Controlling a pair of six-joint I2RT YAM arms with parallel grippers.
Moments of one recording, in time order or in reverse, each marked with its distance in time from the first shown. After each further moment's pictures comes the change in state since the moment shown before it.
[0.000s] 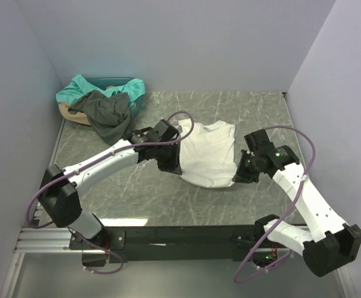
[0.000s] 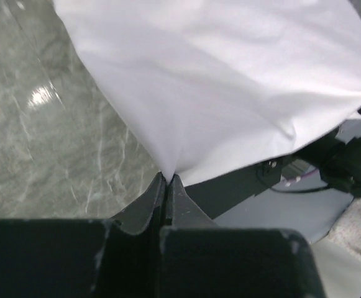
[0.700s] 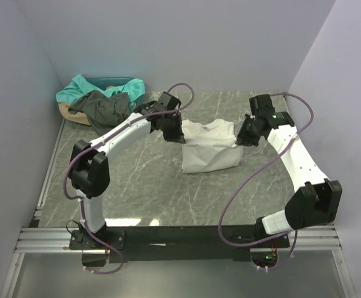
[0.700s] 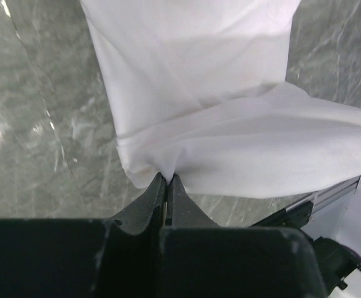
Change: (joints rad) left arm 0.175 0.358 0.388 0.028 -0.026 0.038; right arm -0.189 0.377 0.342 0.161 0.046 -0.095
